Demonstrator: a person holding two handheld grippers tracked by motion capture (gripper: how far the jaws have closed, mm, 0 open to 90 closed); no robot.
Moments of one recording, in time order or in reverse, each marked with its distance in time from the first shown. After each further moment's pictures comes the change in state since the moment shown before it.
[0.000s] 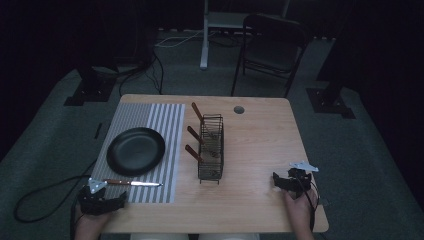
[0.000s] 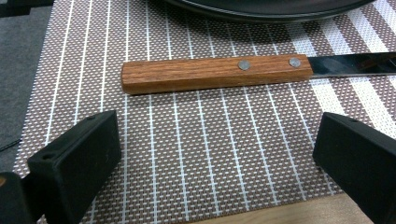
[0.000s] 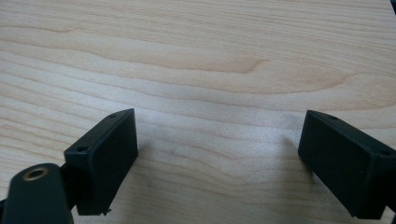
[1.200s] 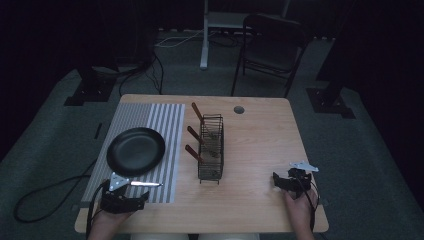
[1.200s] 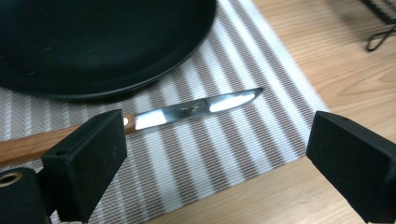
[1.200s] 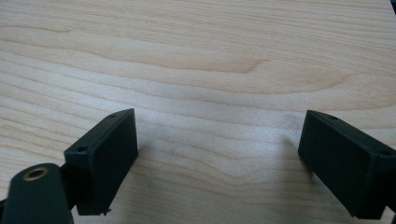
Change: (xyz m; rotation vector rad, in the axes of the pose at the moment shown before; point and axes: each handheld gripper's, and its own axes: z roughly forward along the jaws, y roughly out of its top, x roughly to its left) left arm -0.070 0.040 -0.031 -0.024 -0.222 0.103; right arm 0.000 0.000 0.000 0.000 0.000 0.000
